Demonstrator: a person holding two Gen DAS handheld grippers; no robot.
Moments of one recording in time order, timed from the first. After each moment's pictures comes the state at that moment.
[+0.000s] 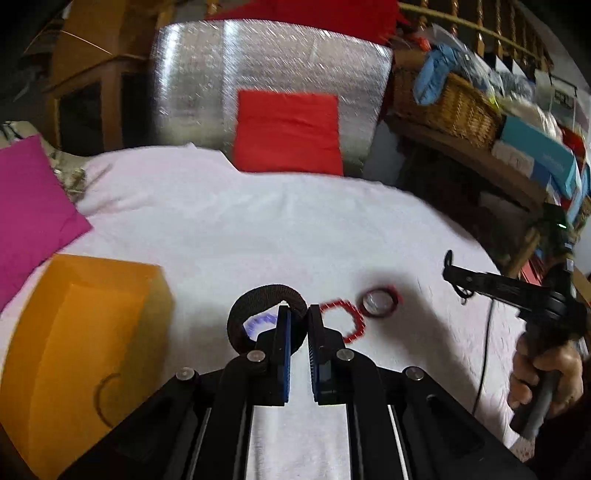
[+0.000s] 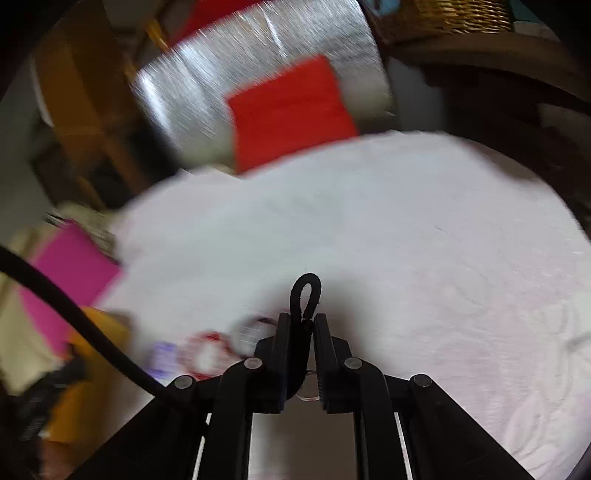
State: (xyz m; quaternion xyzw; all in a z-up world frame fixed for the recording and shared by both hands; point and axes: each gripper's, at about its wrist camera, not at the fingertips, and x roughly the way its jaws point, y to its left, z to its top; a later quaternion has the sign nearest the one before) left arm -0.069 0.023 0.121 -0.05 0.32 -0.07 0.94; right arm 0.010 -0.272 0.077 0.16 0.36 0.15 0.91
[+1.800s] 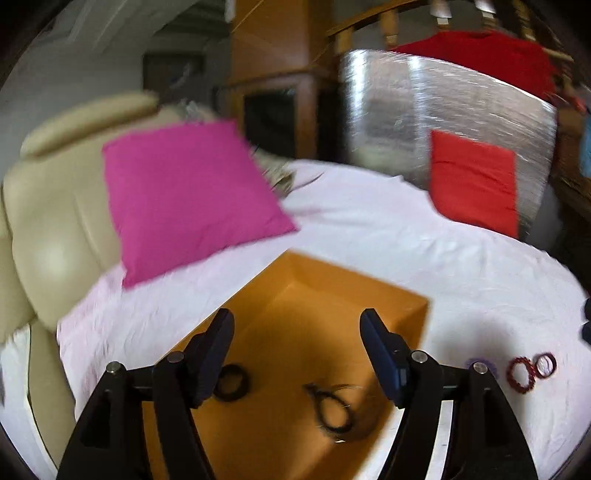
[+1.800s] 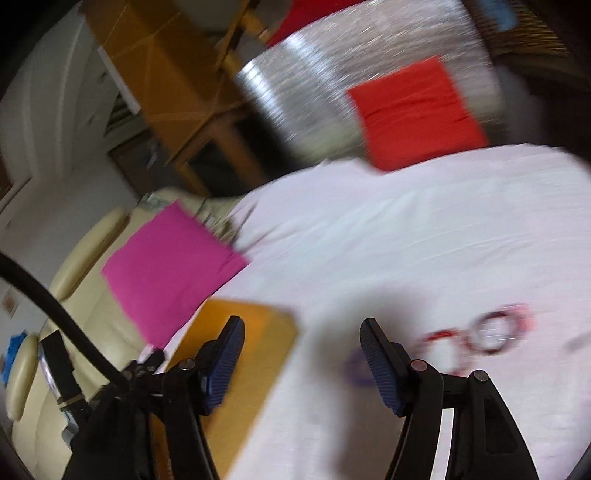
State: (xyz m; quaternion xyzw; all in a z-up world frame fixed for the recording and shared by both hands) left arm -0.101 0.137 0.124 -0.05 0.27 0.25 0.93; right arm -0.026 -0.142 0.120 0.18 0.32 0.27 0.89
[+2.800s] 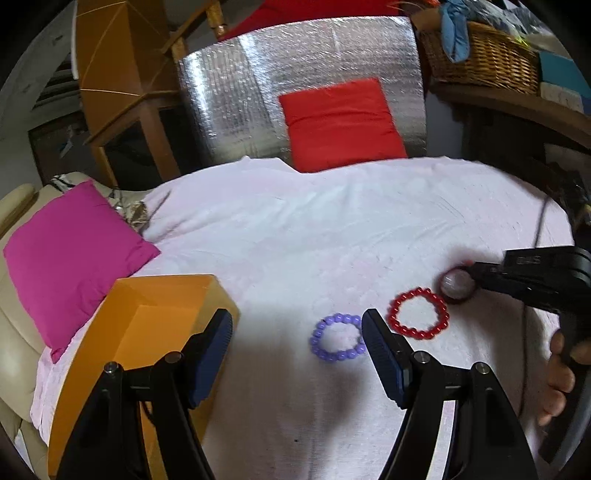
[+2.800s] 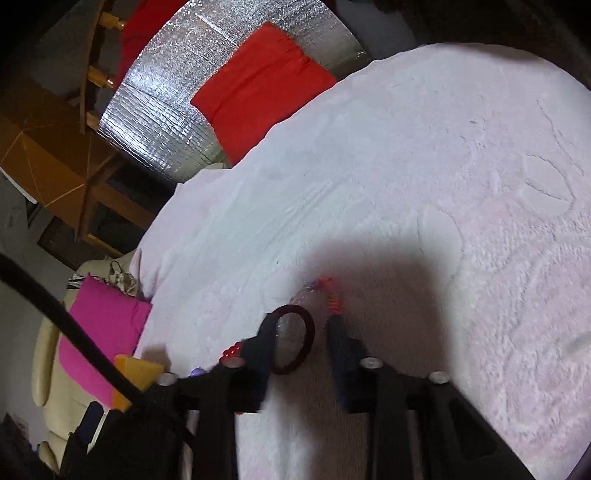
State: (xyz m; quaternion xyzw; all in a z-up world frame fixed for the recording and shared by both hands) left arm -0.041 -0.017 0.085 0.09 0.33 0.07 0.94; right arm 0.054 -0.258 -0.002 0.30 0.41 0.14 0.85
